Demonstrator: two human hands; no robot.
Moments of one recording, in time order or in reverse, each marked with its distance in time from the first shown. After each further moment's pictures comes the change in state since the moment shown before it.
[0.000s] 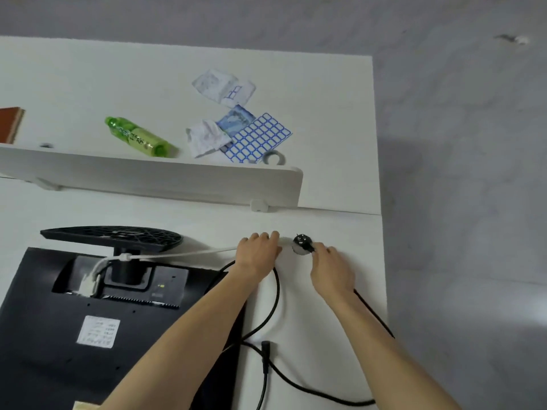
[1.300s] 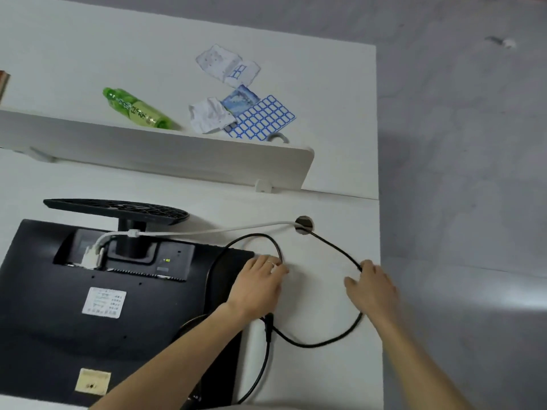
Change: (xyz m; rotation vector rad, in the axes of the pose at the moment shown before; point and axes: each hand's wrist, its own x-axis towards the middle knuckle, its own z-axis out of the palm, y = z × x) left_hand -0.101 -0.007 0.058 -0.192 0.373 0.321; right_hand -0.054 0.078 0.010 -0.057 -0.029 0.299
